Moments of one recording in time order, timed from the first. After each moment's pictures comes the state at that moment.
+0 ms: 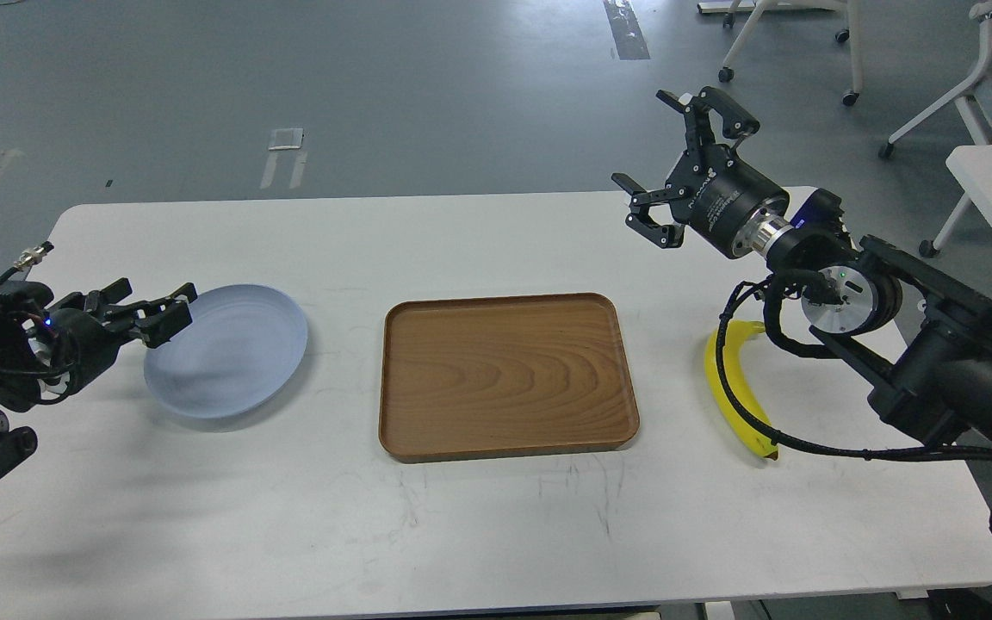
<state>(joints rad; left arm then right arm) -0.71 0.59 -0.13 -0.54 1.34 0.29 -0.49 0.80 -0.42 0.60 1.03 0.03 0.21 0.14</state>
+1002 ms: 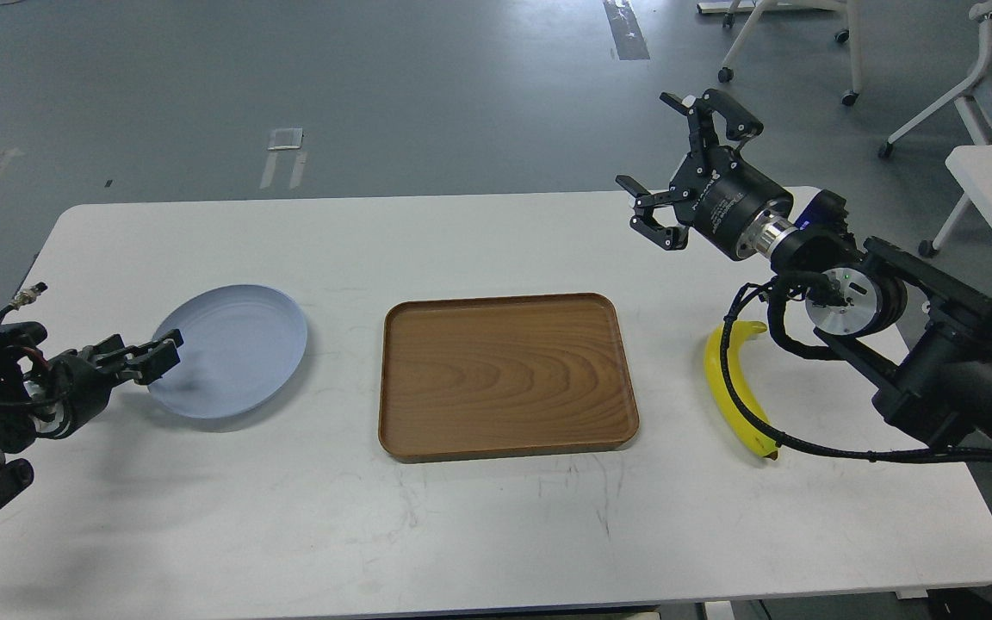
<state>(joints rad) -0.65 0.57 -0.12 -0.49 1.24 0.18 -0.49 0.79 -0.43 0.60 1.04 0.03 0.21 0.14</state>
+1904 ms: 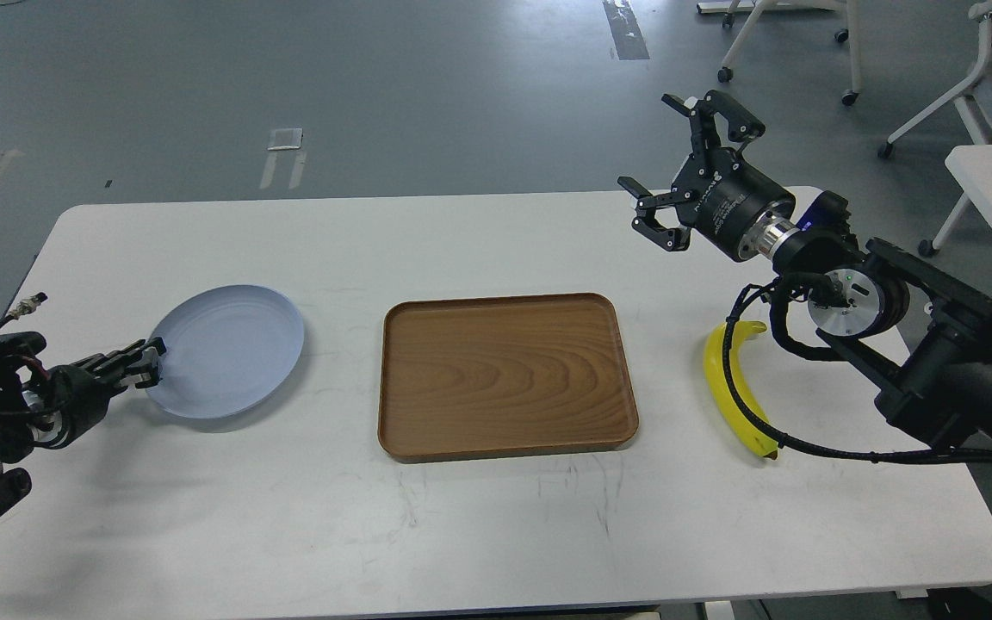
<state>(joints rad) -0.63 0.57 -0.12 -0.49 1.24 0.17 -0.49 0.79 -0.43 0.60 1.04 0.03 0.21 0.14</state>
